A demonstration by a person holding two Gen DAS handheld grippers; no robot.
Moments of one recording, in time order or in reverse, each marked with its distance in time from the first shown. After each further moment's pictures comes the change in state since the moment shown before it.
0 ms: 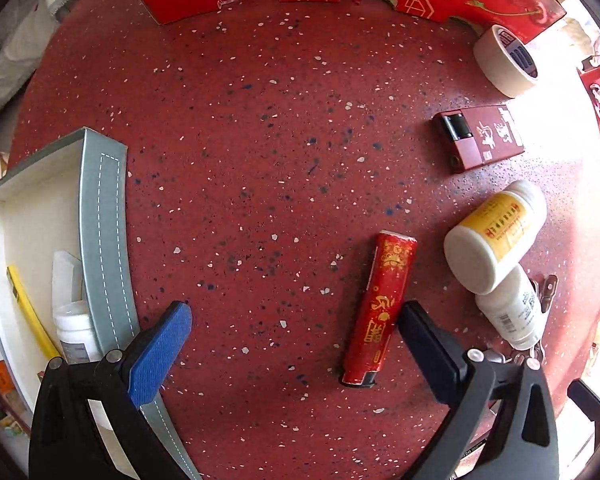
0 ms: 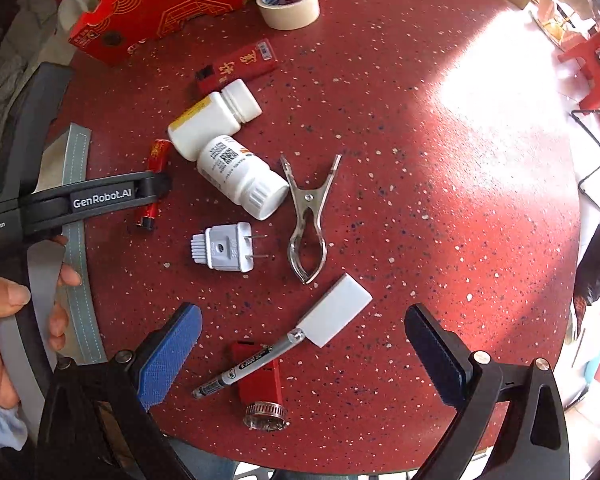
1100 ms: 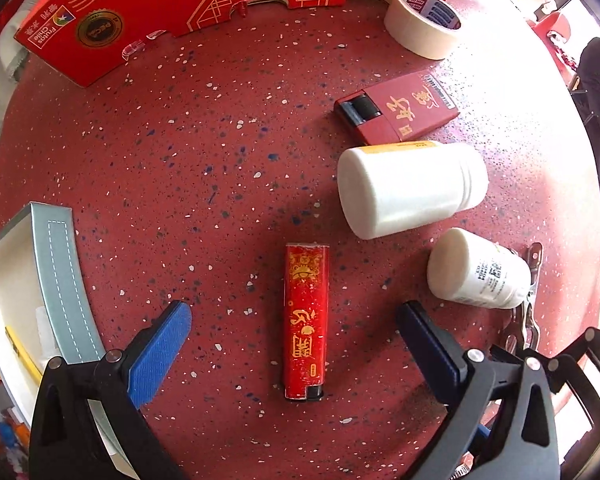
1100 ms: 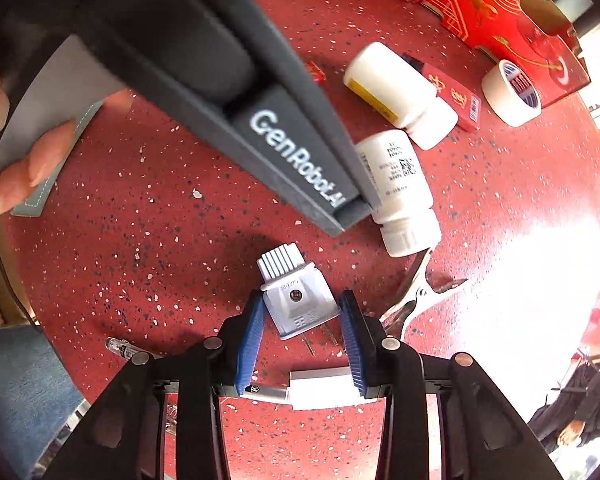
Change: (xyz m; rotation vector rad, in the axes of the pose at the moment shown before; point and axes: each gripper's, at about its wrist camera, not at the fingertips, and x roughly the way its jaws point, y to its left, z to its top) left arm 0.009 -0.044 -0.014 0.188 -0.042 -0.015; right arm 0.020 0.050 0.000 -0.665 0.013 -0.142
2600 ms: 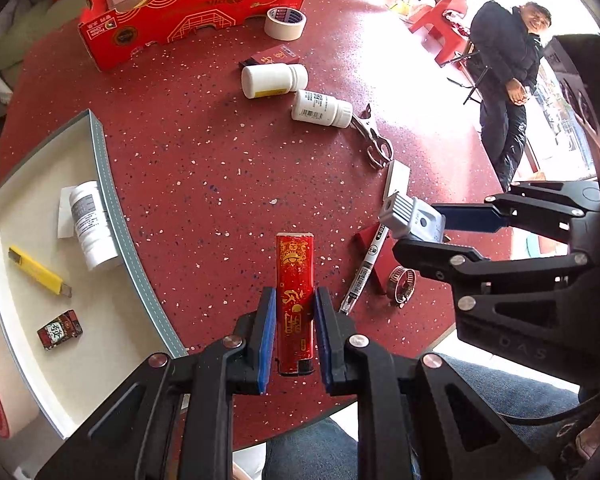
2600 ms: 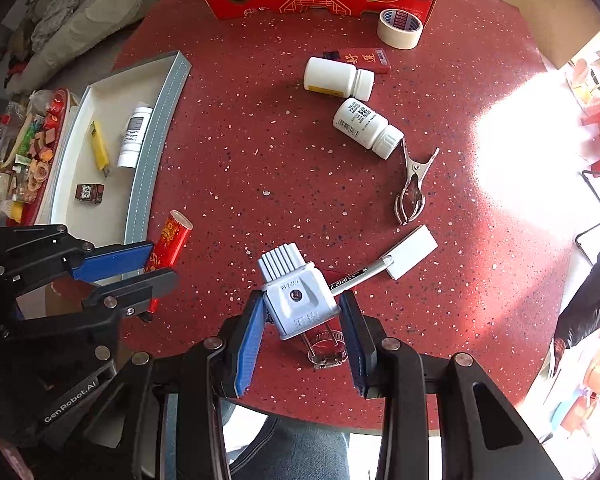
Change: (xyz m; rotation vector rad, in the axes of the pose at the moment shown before) left arm -0.111 0.044 -0.142 0.185 -0.091 -0.247; right arm -0.073 0.053 -0.053 0.520 -0.024 0.078
